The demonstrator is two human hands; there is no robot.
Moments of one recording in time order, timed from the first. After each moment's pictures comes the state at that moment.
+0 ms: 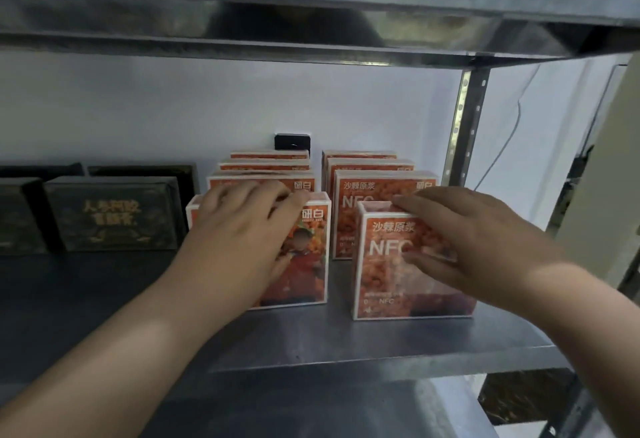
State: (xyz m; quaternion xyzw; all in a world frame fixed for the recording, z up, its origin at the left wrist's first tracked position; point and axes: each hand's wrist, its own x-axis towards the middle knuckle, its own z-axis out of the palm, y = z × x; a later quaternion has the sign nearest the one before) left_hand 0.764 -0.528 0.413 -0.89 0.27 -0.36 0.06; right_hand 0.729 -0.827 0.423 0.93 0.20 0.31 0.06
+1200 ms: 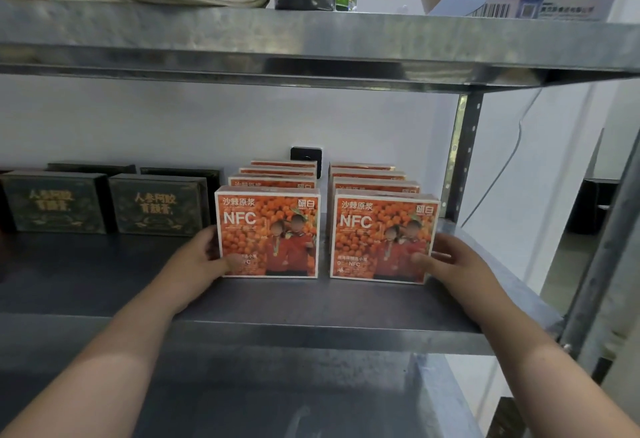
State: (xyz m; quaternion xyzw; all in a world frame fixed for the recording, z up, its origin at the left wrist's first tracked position) left_hand 0.770 -0.472 0.344 -0.83 0.05 -0.14 -0.53; right_hand 0.759 -0.882 0.342 0.84 0.01 0.16 -0.52
